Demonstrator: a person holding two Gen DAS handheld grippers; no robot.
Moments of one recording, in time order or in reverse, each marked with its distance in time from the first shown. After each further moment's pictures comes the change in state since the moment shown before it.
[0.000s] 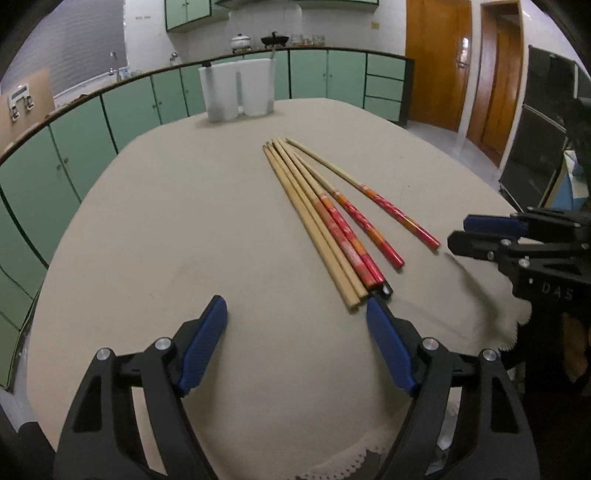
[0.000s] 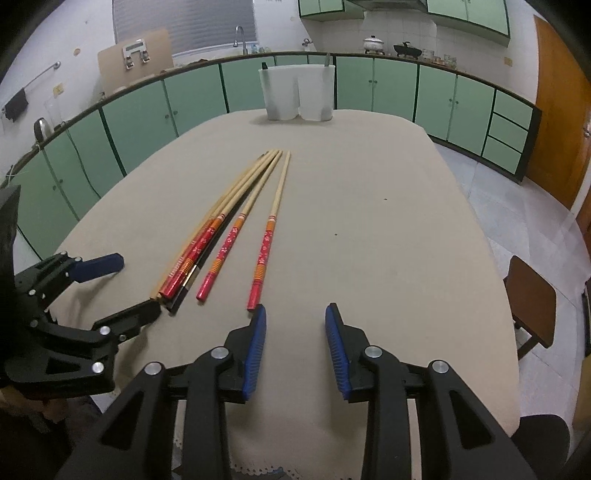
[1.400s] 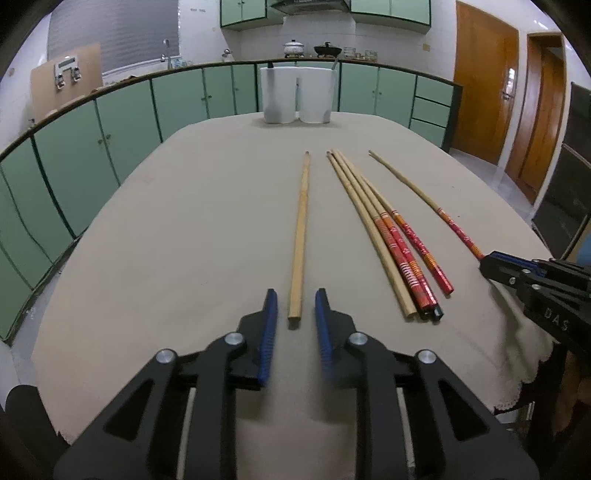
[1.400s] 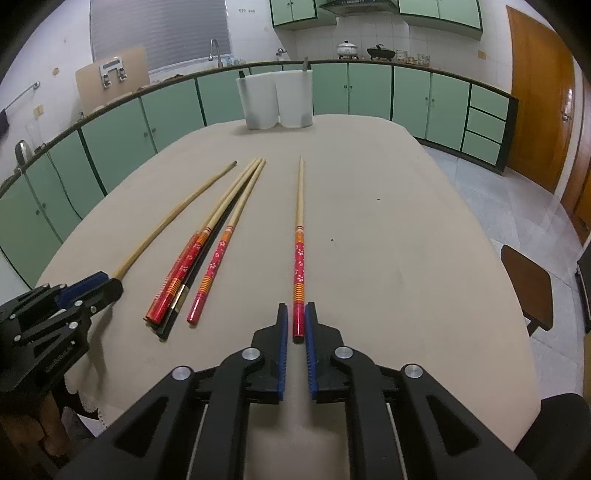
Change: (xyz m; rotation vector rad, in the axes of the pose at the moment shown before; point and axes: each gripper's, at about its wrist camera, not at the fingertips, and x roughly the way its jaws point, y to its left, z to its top) left arm -0.001 0.020 0.004 -0.150 -0.037 0.095; right arm 0.007 0.005 -0.006 0.084 -0.044 -0.062
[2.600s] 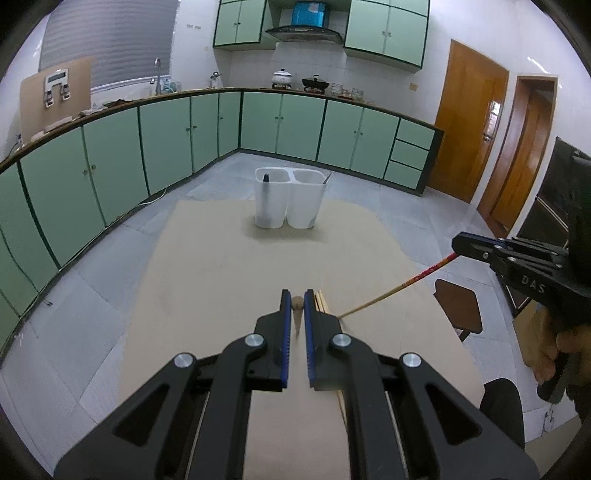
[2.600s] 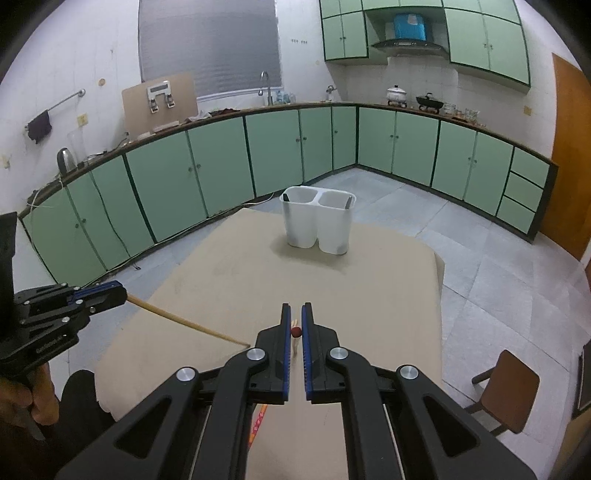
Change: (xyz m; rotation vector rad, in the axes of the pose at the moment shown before) left arm -0.096 0.031 0.173 -0.041 -0.076 -0.121; right arm -0.087 0.007 0.201 -0.155 -0.096 0.135
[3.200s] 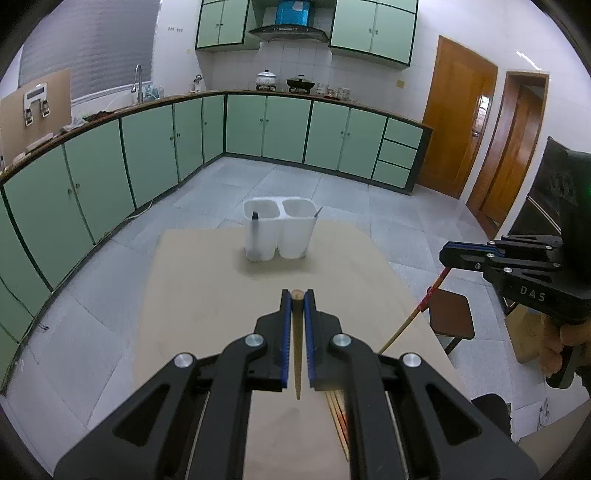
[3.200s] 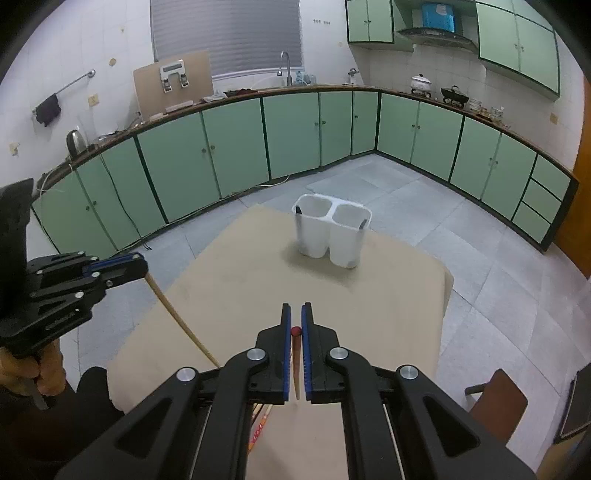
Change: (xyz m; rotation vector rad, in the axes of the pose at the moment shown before) left arm 0.010 0.005 0.074 0.036 0.011 -0.044; right arm 0.006 0.000 0.073 -0.061 0.097 0.050
